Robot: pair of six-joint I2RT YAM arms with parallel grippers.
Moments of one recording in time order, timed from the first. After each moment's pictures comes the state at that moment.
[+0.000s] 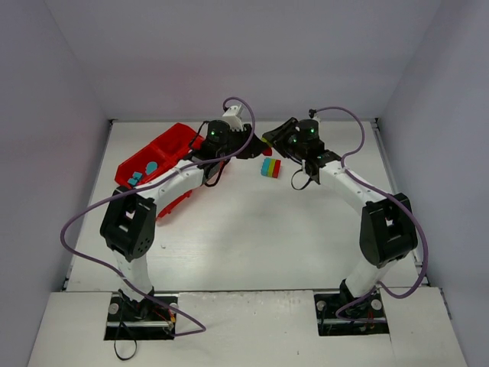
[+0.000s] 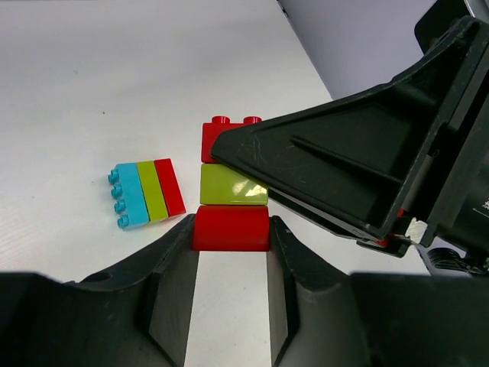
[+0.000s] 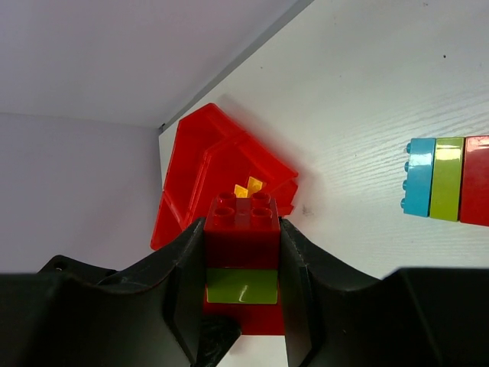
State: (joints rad) left arm -0.56 1.84 1.44 0.14 0.28 -0.55; right arm 0.37 1.68 1.22 0.09 -0.06 1.04
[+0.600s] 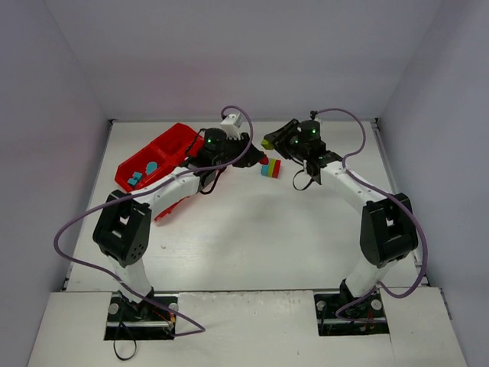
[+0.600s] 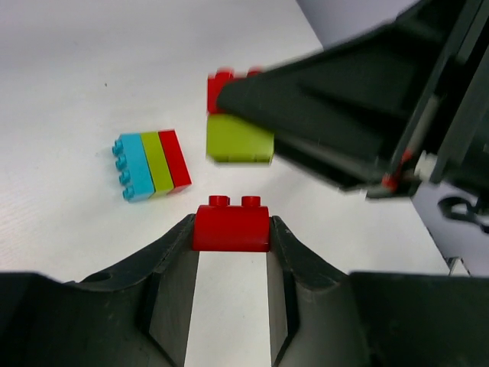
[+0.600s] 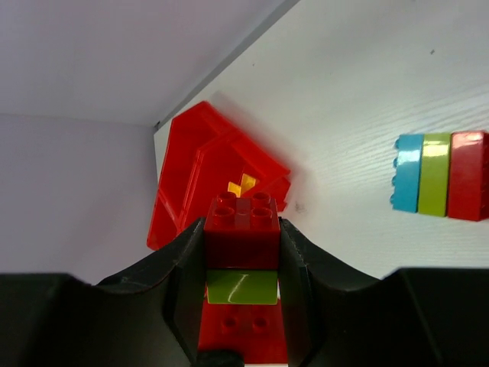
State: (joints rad) left arm -0.56 1.78 1.33 0.18 0.29 -0.52; right arm 0.36 1.68 1.20 0.08 -0.09 1.04
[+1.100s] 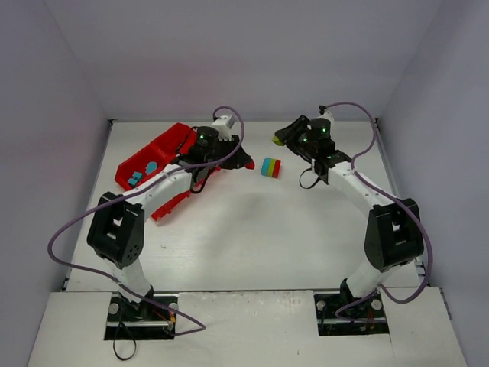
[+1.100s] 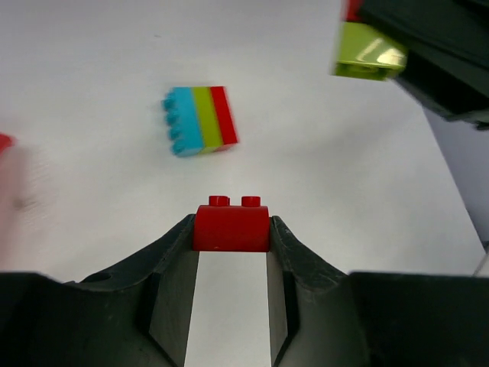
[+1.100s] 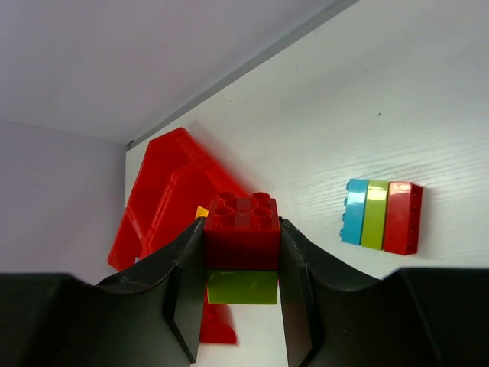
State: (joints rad) left arm -0.52 1.74 1.31 0.01 0.29 -0.46; right arm 0.30 1.65 1.19 0.10 -0.05 0.91
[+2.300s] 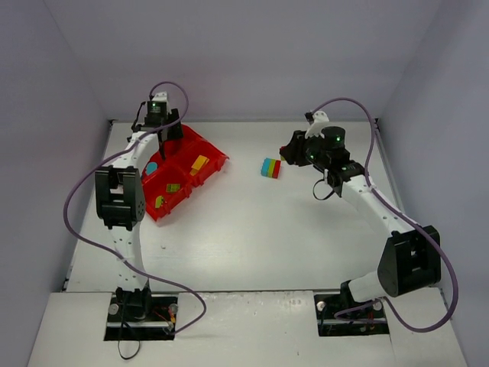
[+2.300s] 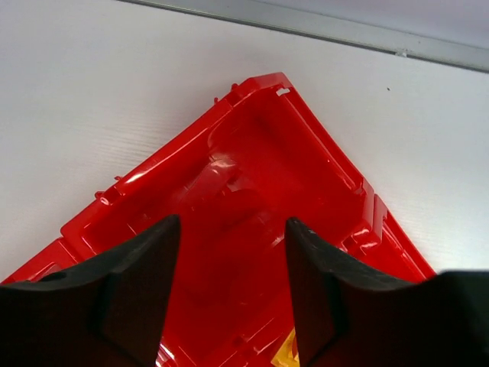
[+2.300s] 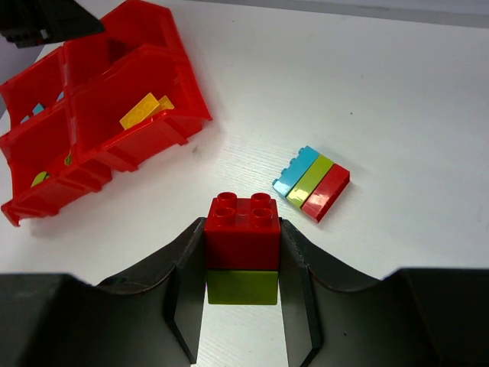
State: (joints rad) left arm -0.08 2.12 1.80 -0.31 -0.05 -0.25; right arm 0.27 1.43 1.07 -0.01 -0.28 0.25
